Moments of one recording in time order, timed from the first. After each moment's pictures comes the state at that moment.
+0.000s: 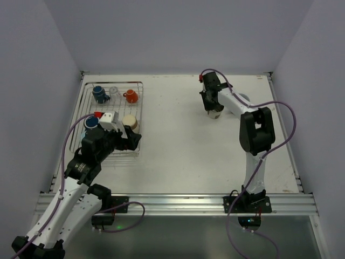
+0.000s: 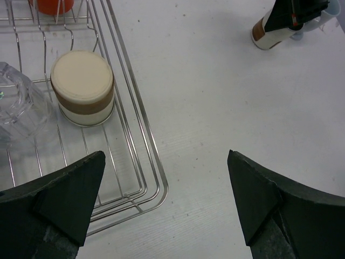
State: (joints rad) left arm -0.37 0.60 0.63 -0.39 0.08 -0.33; right arm 0.33 2.06 1.68 -0.68 0.17 0.05
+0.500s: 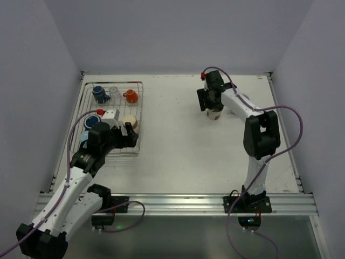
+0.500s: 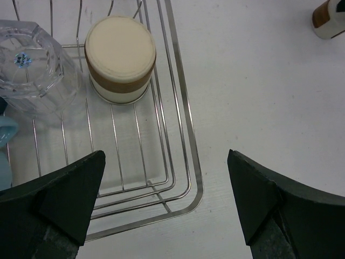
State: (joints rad) left arm -0.32 0.71 0.63 -0.42 0.01 -0.33; right arm 0.33 2.03 1.66 -0.67 0.13 0.07
